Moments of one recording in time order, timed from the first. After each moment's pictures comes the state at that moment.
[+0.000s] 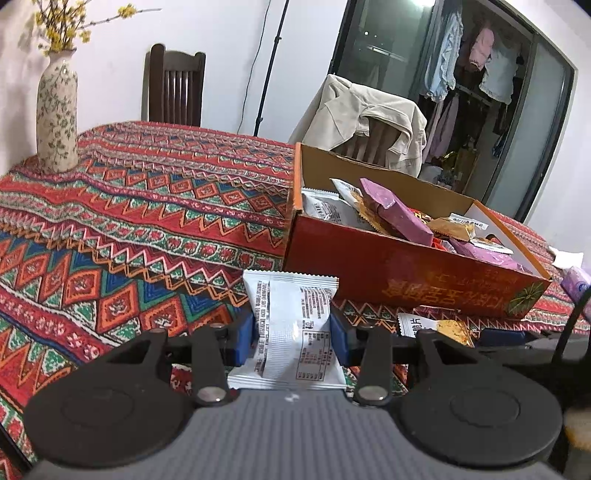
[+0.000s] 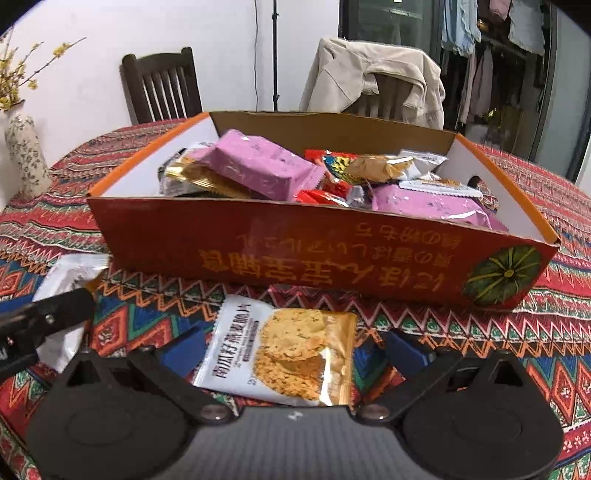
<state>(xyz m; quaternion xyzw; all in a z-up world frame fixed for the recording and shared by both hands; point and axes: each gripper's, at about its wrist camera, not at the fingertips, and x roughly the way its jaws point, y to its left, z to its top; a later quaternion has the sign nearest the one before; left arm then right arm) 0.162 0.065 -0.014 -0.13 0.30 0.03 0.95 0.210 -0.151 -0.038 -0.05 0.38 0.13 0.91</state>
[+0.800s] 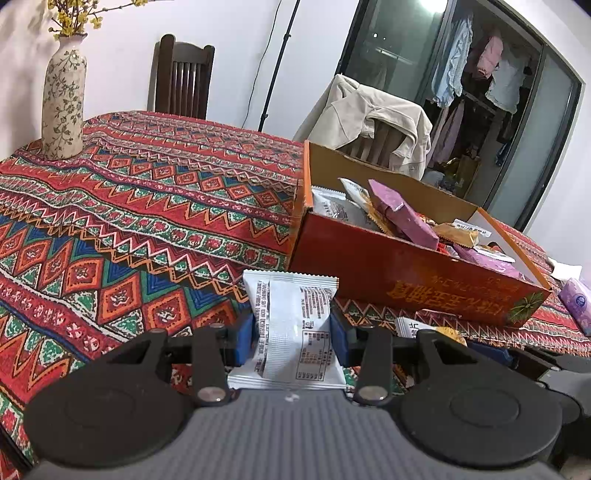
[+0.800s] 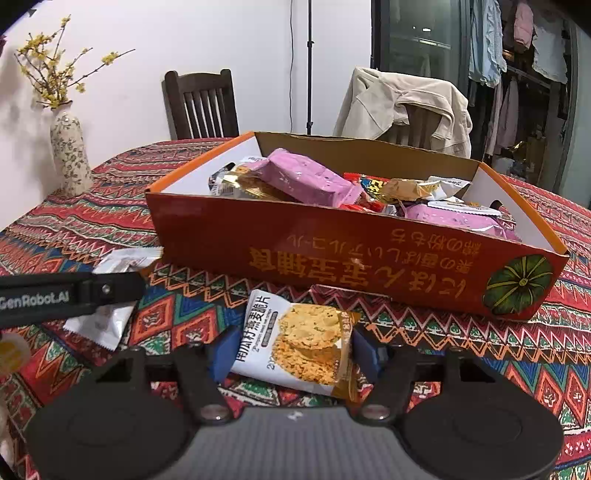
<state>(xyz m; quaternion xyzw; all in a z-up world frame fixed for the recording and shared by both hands) 0.161 0.070 -0.016 -0.14 0.30 0.04 0.94 0.179 -0.151 -0.032 -0.06 0.34 0.19 0.92</state>
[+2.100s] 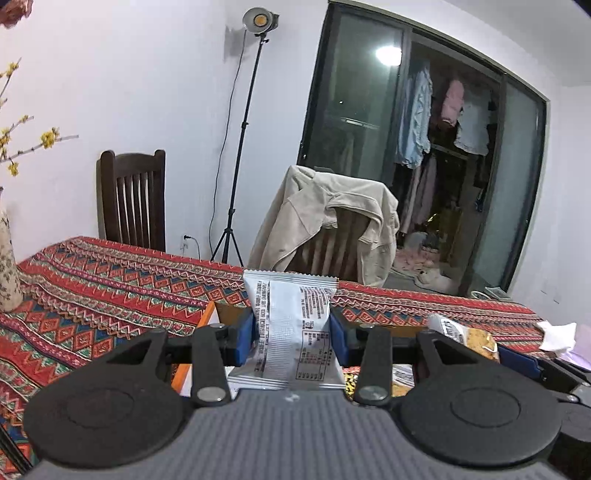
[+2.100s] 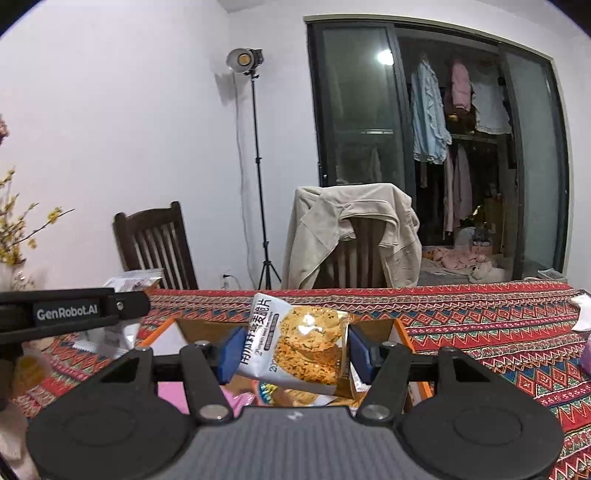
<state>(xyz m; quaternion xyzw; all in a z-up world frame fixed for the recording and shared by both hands) 0.264 -0.013 0.085 -0.09 0.17 0.03 0.98 0.261 -0.237 0.065 0.03 0.17 0.13 0.98</state>
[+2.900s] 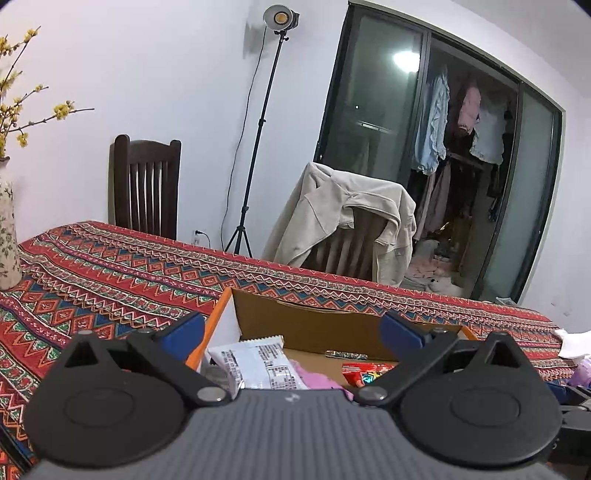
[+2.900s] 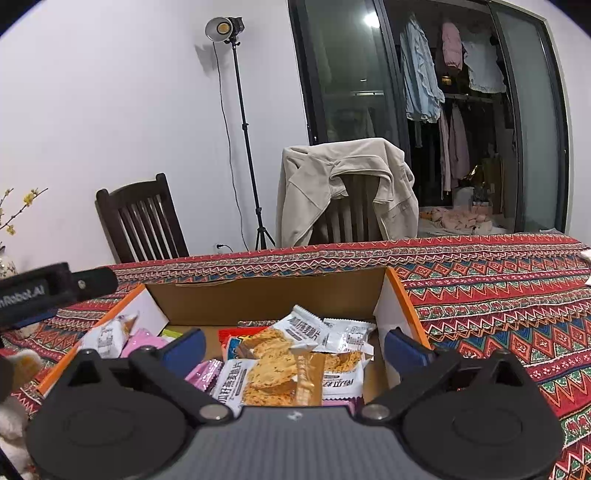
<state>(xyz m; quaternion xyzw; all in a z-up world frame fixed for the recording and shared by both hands) 0.276 0.006 0.052 -0.10 0.16 0.05 0.98 0.292 -0.244 0.024 0.04 0.23 0.13 0.96</state>
